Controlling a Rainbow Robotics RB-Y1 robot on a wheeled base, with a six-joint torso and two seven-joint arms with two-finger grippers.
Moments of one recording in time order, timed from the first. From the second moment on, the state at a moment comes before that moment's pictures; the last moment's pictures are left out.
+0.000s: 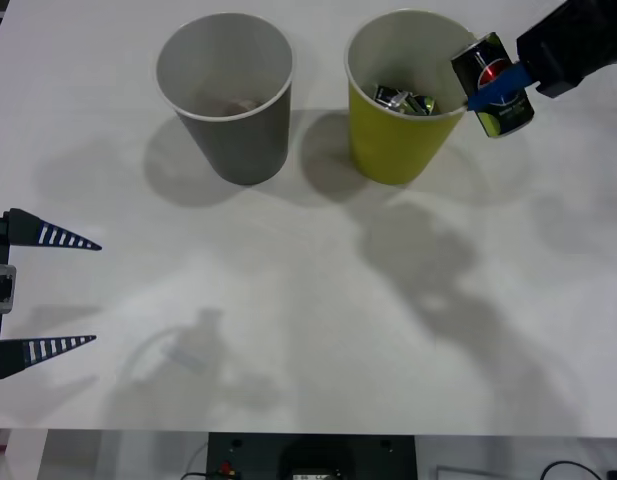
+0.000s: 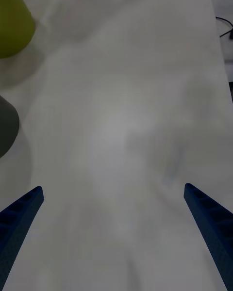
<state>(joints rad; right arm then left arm) -1.02 -0.97 0.27 -1.55 1.73 -1.56 -1.35 0.26 1.13 0.26 -2.01 -1.31 -1.13 -0.09</state>
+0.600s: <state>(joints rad) -1.29 -0.73 0.40 -1.14 1.96 -1.50 -1.30 0.26 1.13 0.26 -2.01 -1.31 -1.13 -0.09</state>
